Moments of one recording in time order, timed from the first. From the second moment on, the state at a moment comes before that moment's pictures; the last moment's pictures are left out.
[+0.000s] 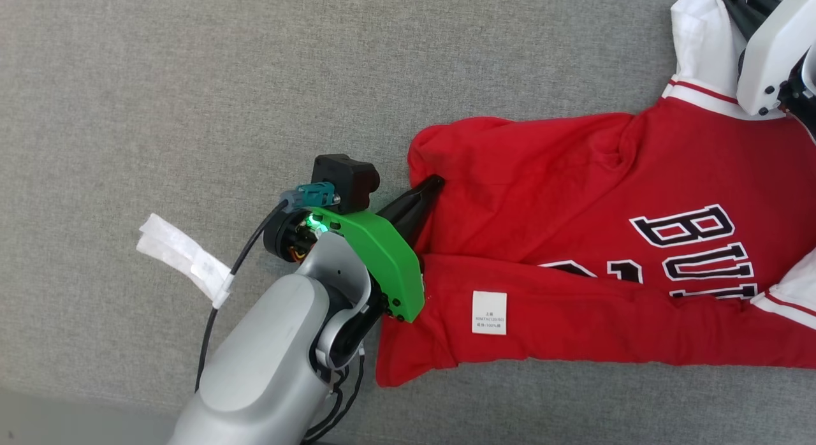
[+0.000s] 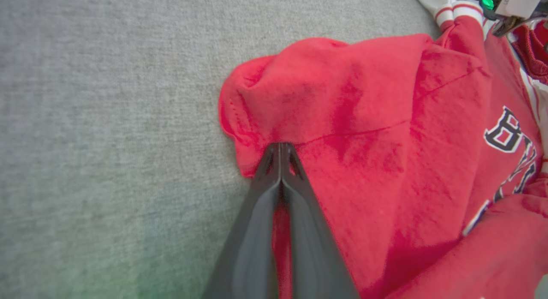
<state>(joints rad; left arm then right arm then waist) -0.56 0.09 -0.64 0.25 -0.67 -0.01 0.26 -1.07 -0.66 0.71 0.62 0.77 0.13 0.23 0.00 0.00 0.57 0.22</state>
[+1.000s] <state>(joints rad) -0.57 0.14 -0.58 0.08 -0.66 0.05 0.20 -1.15 -0.72 0.82 0.64 0.93 0.13 -0.01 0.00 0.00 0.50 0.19</state>
